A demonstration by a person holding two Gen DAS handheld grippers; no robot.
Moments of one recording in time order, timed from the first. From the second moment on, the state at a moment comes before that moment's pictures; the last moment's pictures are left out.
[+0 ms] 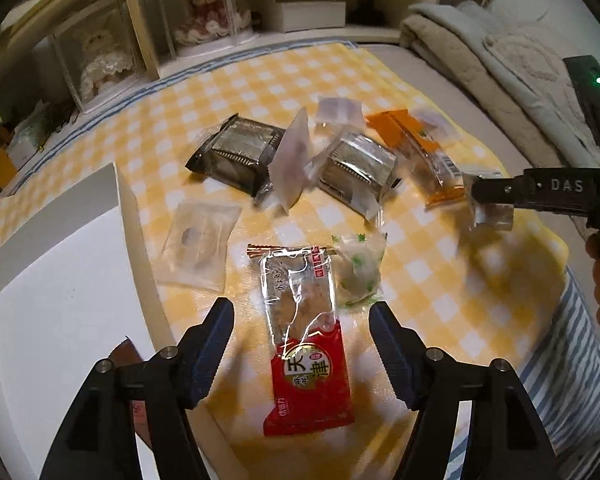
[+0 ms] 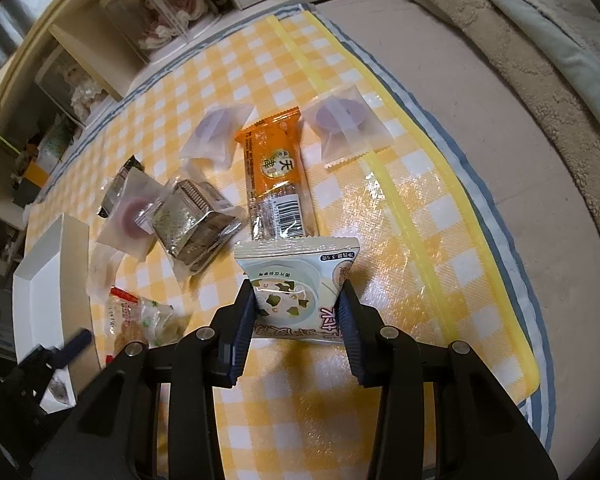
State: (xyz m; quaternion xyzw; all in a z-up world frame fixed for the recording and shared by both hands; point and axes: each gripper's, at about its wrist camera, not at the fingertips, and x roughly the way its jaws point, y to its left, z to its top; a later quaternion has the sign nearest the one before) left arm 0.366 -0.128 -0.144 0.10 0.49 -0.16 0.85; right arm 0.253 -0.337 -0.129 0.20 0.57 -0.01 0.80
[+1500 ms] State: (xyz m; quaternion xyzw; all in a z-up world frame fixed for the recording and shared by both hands) left arm 0.300 -0.072 -0.035 0.03 0.40 -0.16 0.90; right arm 0.191 -0.285 -0.019 0.18 0.45 0.06 0.87
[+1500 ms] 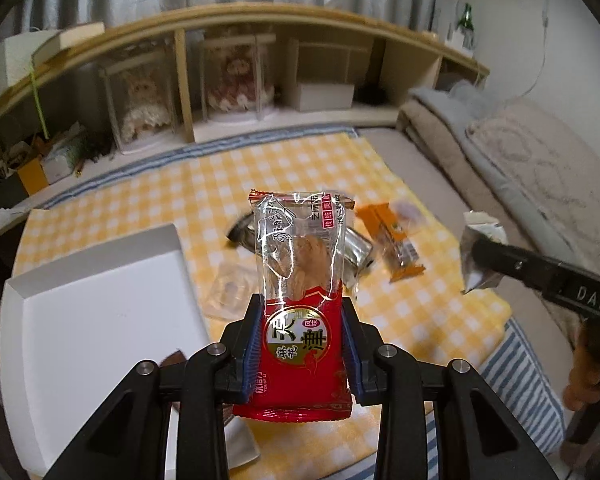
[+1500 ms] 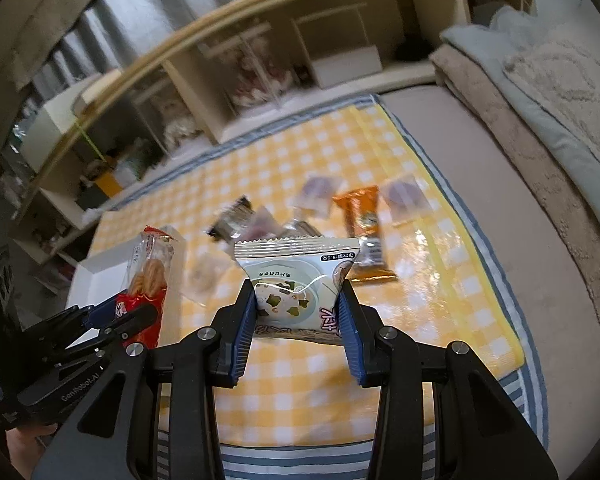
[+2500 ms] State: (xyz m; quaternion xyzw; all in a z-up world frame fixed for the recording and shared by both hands) left arm 0.210 0.170 -0.024 -0.04 0.47 0.02 0.88; right arm 0.193 -0.070 -0.041 0.20 0.52 0.20 0.81
